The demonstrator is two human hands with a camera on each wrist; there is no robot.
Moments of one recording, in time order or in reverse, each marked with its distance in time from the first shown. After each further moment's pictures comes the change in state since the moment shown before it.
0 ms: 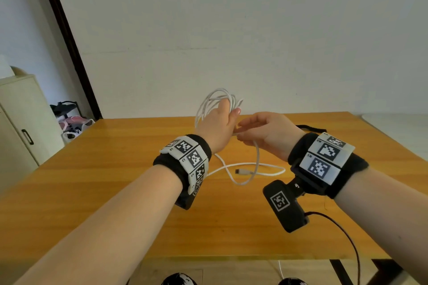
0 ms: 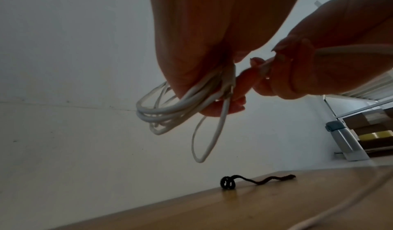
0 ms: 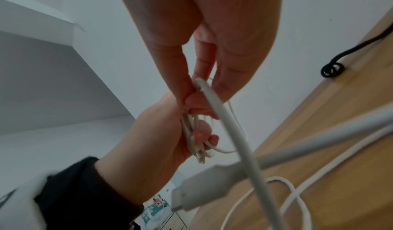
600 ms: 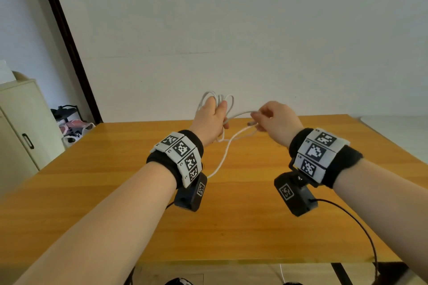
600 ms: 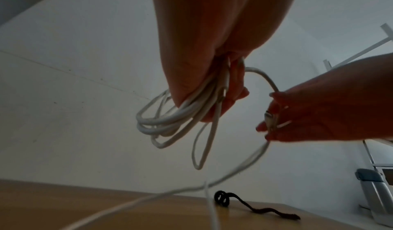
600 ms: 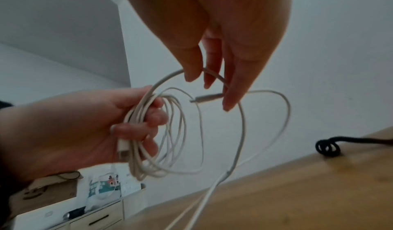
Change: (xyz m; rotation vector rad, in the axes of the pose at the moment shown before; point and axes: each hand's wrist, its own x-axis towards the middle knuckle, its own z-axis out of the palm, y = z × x) left_hand 0.006 0.004 -0.016 -0.335 0.037 -0.182; right_hand 0.021 -0.004 -0.018 -0.604 0.305 -0.172
